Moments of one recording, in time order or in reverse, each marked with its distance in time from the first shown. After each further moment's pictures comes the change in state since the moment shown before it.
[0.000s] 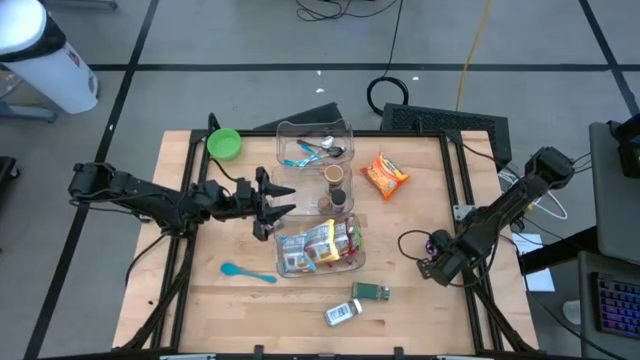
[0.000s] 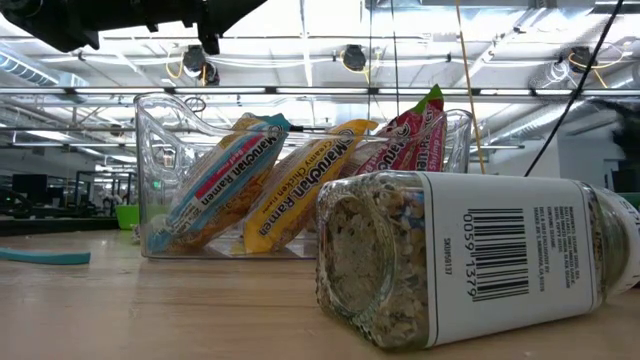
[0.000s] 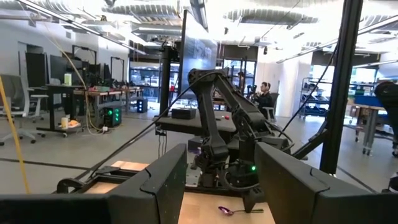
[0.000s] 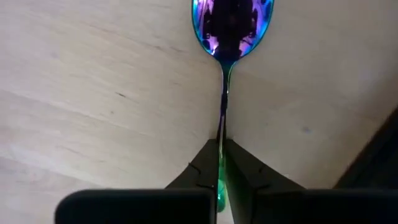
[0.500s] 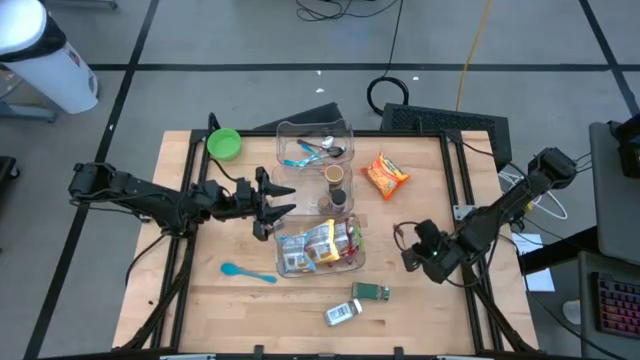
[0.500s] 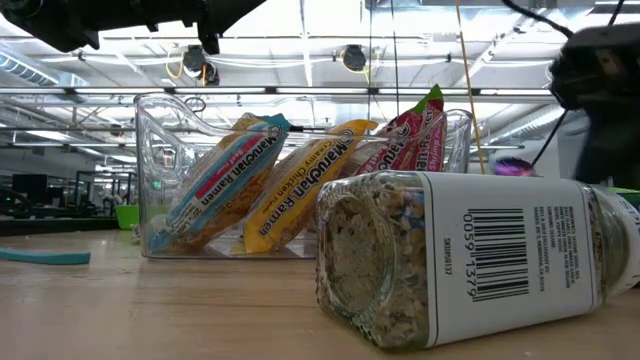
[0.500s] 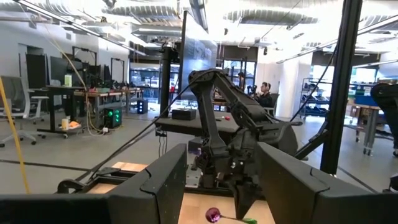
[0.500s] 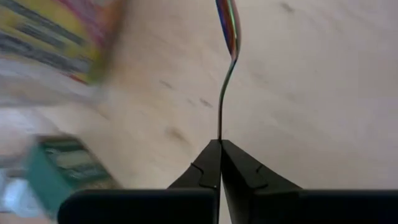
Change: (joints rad) left arm -0.002 0.000 0.000 0.004 0.000 0.005; right arm -0.061 -0.047 0.092 0.112 0.455 -0.236
